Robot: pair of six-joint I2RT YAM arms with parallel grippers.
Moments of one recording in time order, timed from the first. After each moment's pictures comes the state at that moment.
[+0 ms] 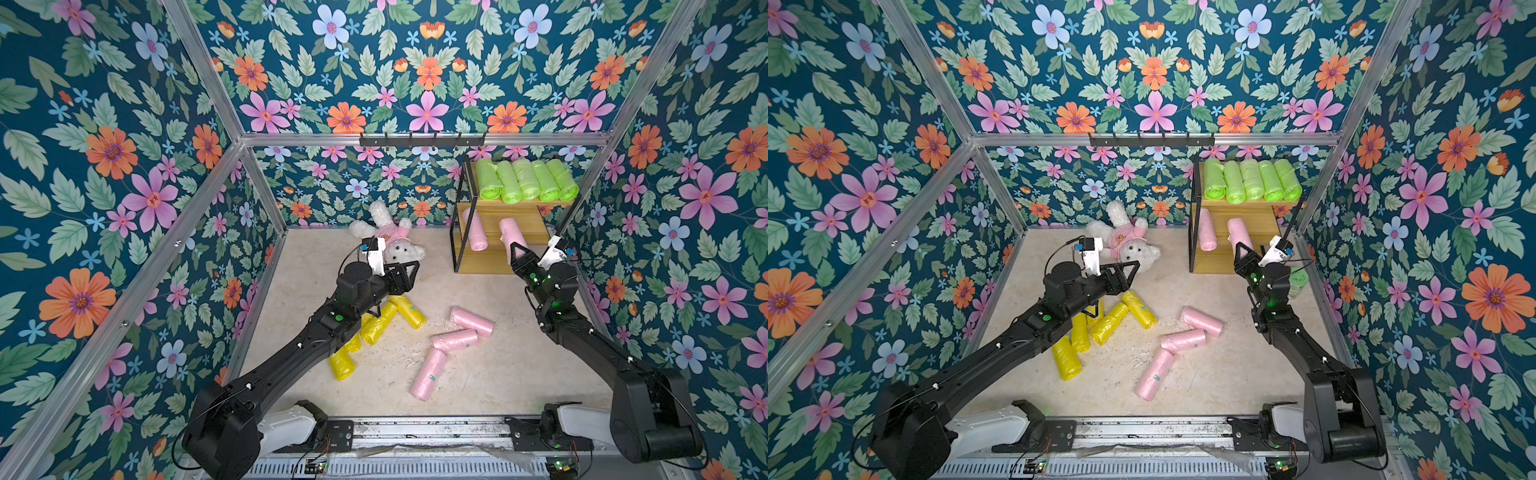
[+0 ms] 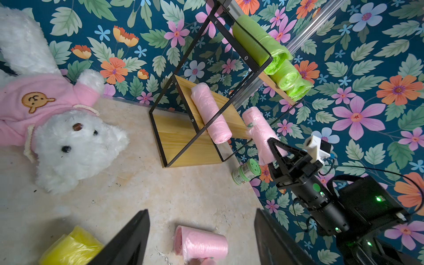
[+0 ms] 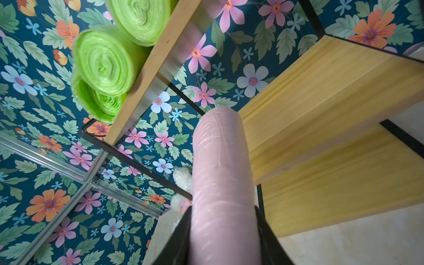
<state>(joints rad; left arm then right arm) -0.63 1.19 0.85 0.18 0.12 -0.65 0.13 1.32 0.69 0.61 -0.10 0.82</state>
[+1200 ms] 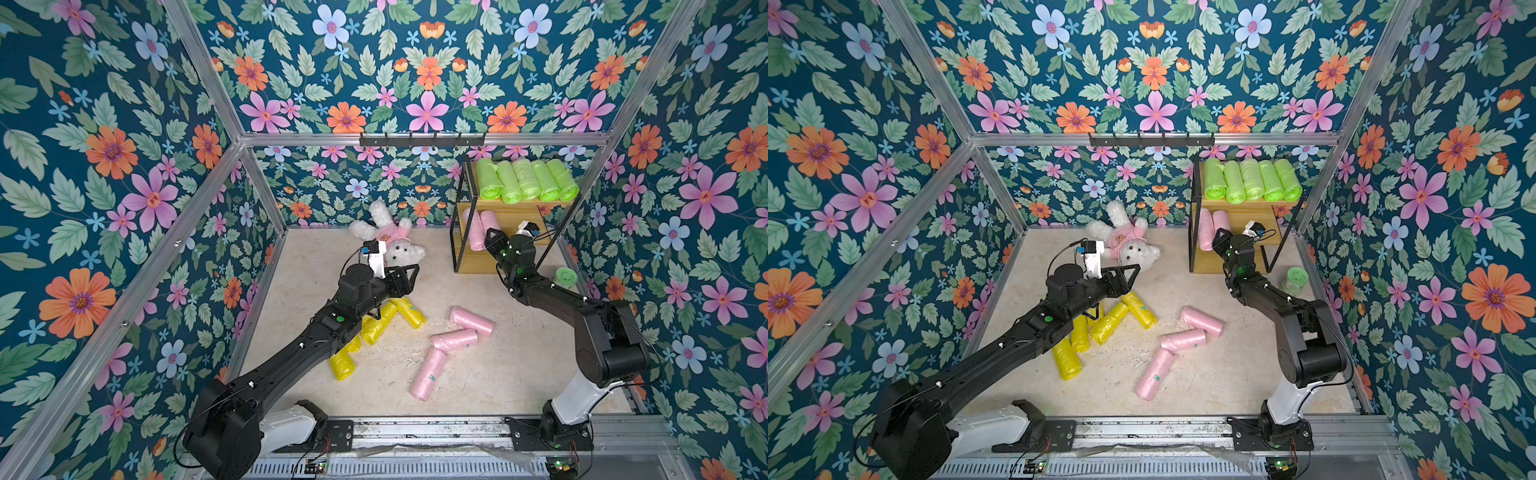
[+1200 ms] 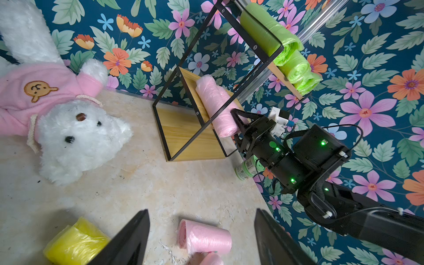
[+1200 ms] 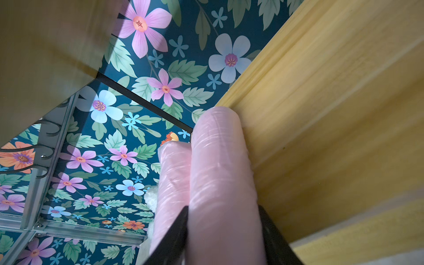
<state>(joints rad) -0.63 1.20 0.83 0.19 0.12 -0.66 0.25 1.71 1.02 0.51 0.10 0.91</state>
